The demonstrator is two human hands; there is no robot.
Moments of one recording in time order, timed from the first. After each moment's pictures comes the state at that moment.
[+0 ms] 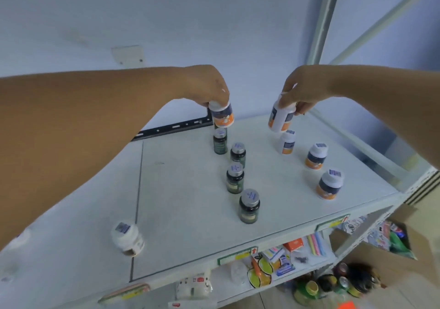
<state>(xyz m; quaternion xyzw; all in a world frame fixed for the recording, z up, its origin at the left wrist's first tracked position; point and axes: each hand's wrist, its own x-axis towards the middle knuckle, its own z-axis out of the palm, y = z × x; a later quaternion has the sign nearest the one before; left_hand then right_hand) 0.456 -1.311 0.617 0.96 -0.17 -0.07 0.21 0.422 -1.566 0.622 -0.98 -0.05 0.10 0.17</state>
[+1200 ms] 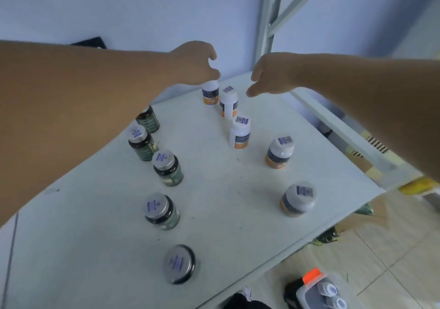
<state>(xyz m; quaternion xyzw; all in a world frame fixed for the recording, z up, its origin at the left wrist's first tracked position) 0.664 -1.476 0.492 0.97 -0.22 -0.03 0.10 0.574 -1.666 0.512 -0.99 -0.03 0.13 0.05</state>
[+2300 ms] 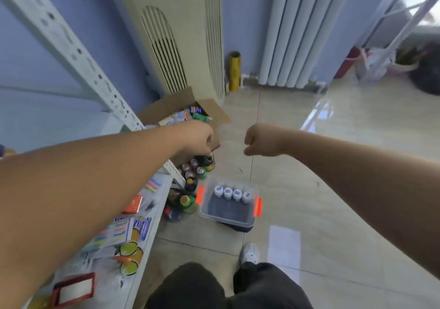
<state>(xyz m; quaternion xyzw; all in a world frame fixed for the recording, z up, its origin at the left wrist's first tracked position) 0.233 -1.855 0.329 0.70 -0.65 -0.24 -0.17 0.040 -1.940 0.325 -0.87 0.38 0.19 0.25</state>
